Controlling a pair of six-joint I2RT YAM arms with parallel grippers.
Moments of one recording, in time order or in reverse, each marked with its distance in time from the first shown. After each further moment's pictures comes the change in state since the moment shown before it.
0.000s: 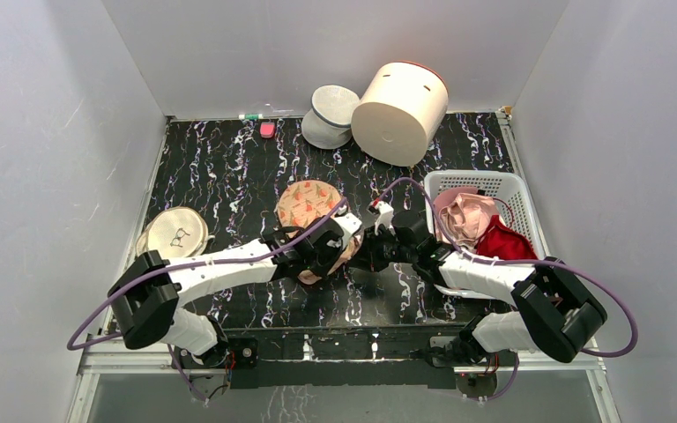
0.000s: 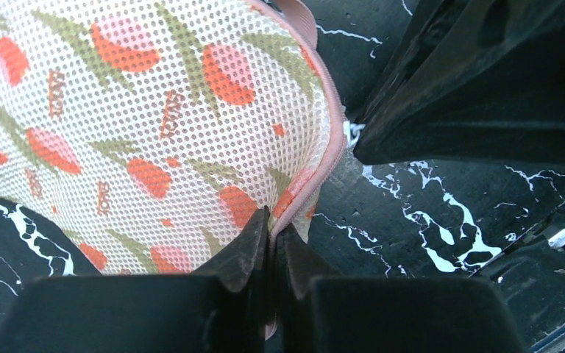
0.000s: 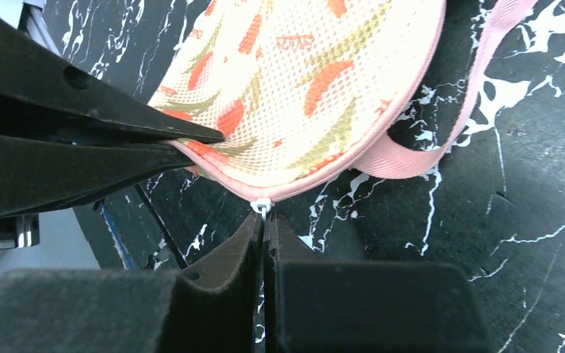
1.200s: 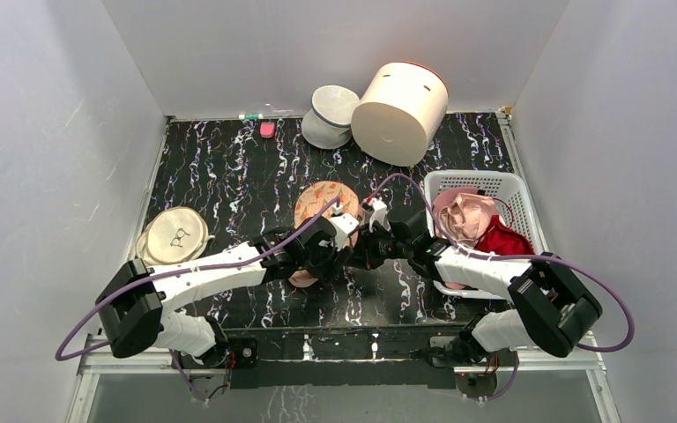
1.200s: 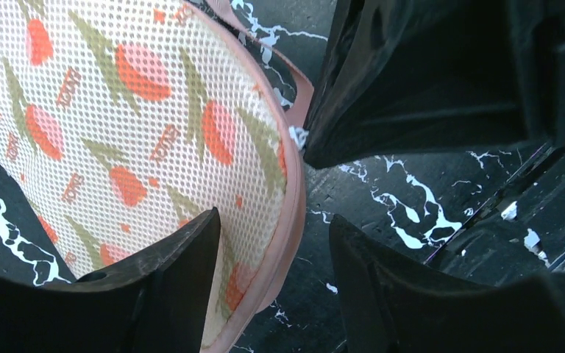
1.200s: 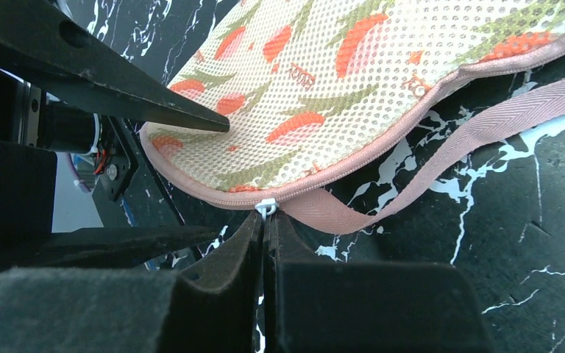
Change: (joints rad) left arm 0.000 -0.092 -0.035 -0.003 0.074 -0.001; right arm 0.007 0.032 0.060 -0.026 -0.048 -0.008
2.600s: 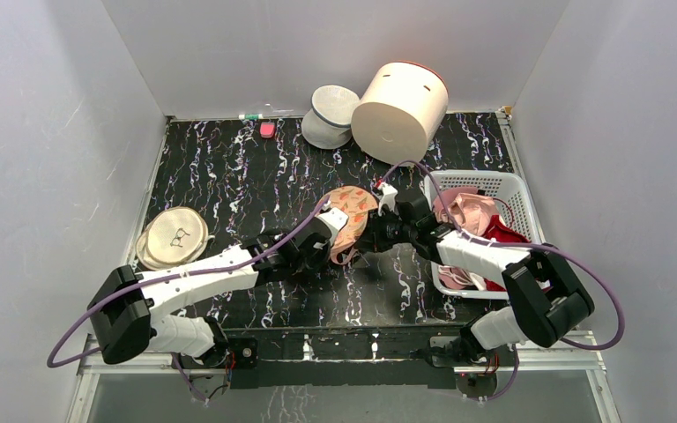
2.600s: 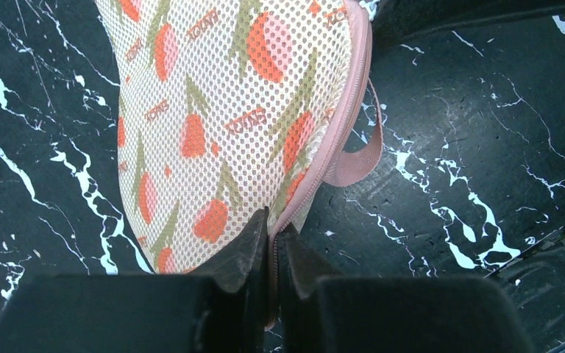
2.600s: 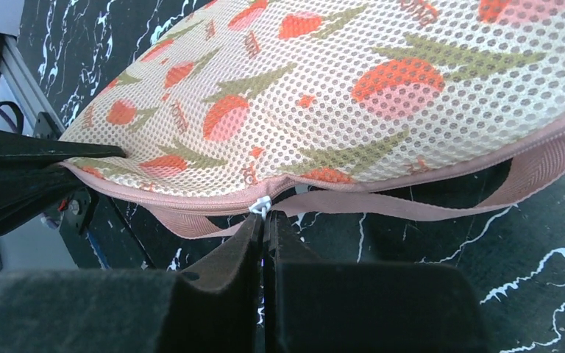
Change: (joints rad) left arm 0.000 -0.050 -0.005 -0.045 -0.194 -0.031; right arm -0.139 0.063 0.095 -0.117 0.004 -0.071
